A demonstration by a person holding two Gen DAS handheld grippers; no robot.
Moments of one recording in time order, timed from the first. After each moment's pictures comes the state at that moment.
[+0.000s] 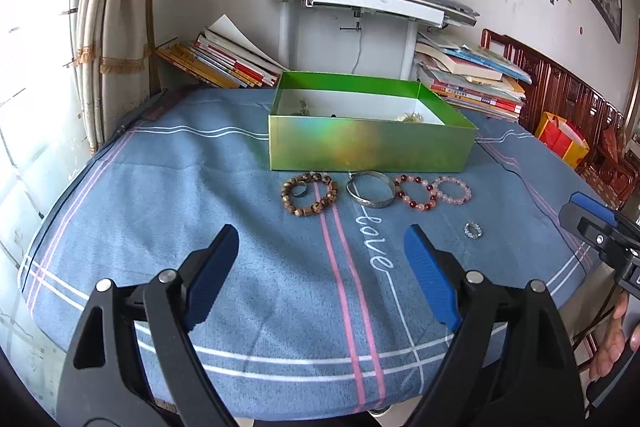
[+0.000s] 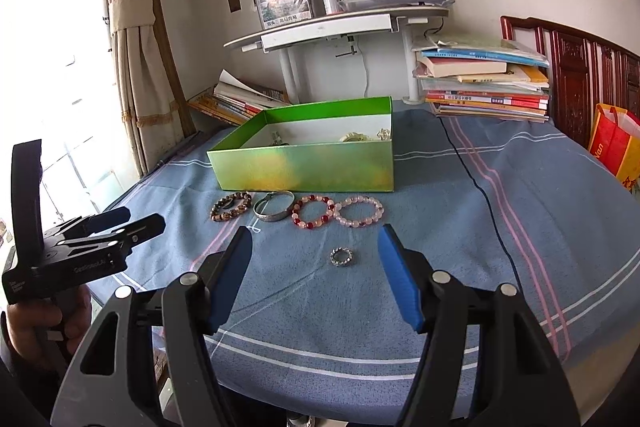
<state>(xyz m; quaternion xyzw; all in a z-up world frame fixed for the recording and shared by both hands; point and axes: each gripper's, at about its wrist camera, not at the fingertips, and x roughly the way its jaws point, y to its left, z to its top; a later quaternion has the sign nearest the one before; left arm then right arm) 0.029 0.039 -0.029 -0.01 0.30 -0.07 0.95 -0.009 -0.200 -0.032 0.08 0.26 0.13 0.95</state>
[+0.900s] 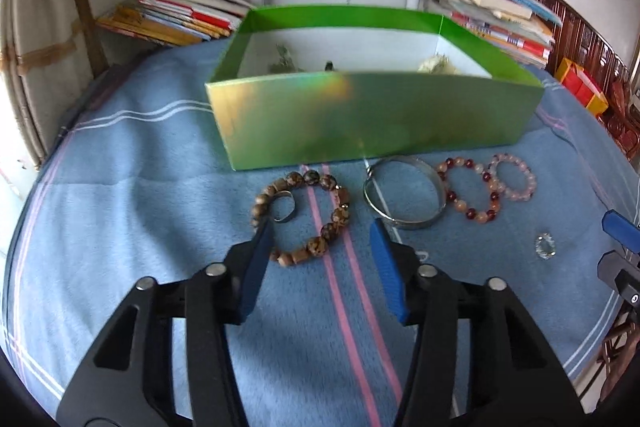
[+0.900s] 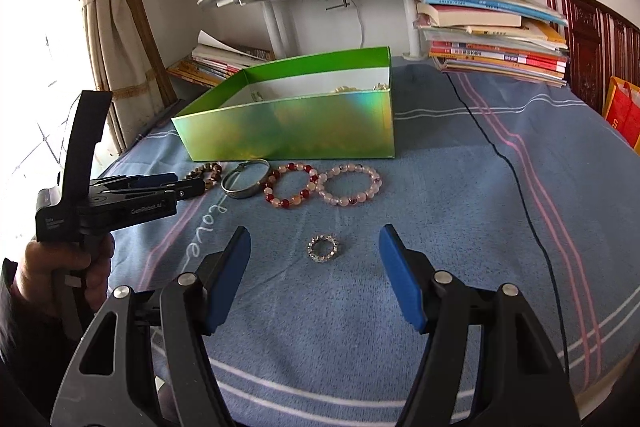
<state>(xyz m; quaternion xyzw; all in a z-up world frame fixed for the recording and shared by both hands) 0.154 0.017 -0.080 0.04 0.41 -0.09 0.91 0.051 -0.202 -0.073 0.08 0.33 0.14 0.93</state>
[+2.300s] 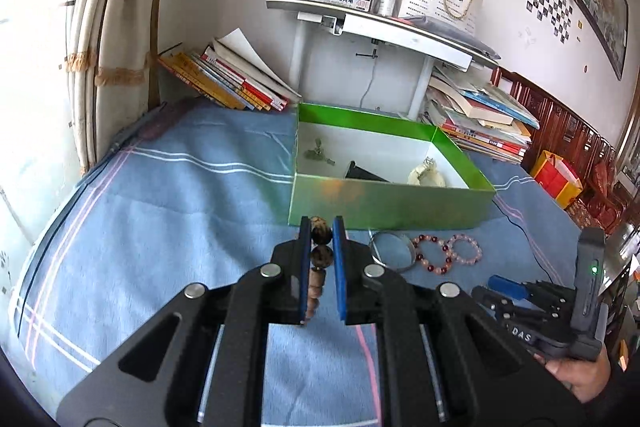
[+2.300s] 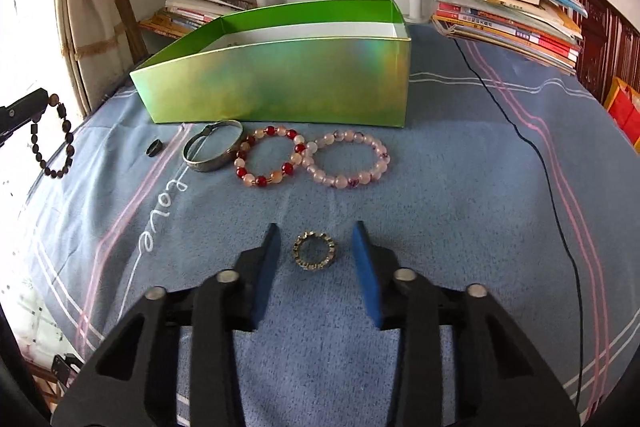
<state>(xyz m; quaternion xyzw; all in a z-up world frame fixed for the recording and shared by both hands) 0.079 0.078 0.000 -0.06 0.29 -0.09 0.95 0.091 -0.175 -0.097 0.03 0.40 0.10 0.91</state>
